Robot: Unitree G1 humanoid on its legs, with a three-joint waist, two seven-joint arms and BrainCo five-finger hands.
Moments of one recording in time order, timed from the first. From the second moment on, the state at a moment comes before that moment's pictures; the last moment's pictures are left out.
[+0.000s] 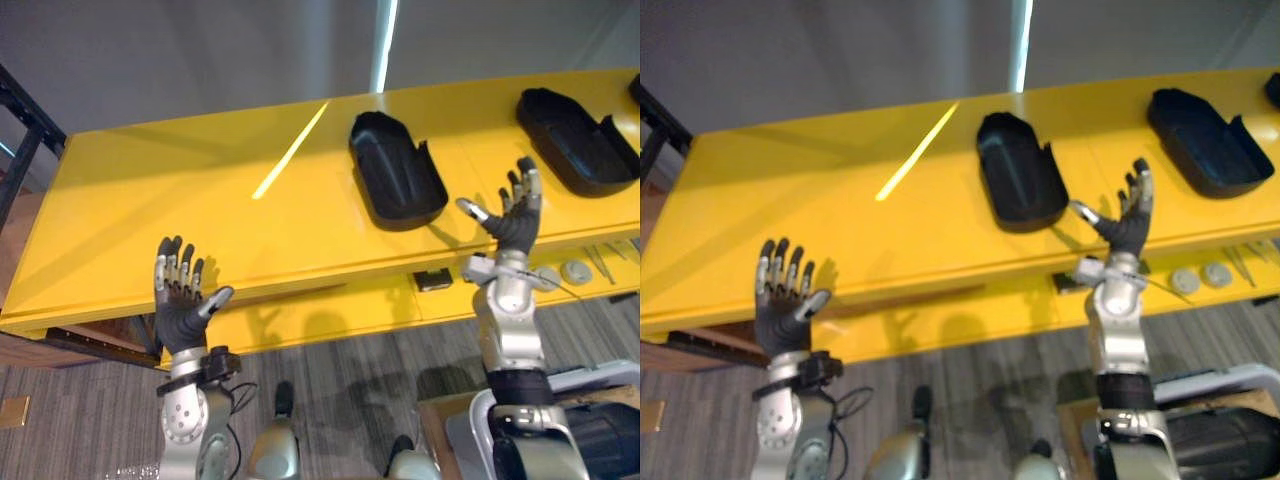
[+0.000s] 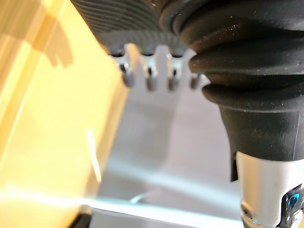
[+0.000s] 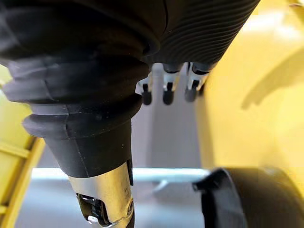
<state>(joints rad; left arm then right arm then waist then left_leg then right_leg) 0.23 0.07 -0.05 -0.37 -0.35 -0.31 0.27 -0.39 -0.28 -0.12 0.26 0.23 -0.21 -0.19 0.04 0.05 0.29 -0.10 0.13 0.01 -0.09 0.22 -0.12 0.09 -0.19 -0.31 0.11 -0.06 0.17</state>
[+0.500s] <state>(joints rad) 0.22 0.07 -0.04 -0.37 -0.35 -0.31 0.27 -0.41 -0.30 -0.08 0.39 0.32 -0.13 -0.04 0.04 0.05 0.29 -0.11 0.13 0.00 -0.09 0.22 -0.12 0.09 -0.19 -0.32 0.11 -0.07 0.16</state>
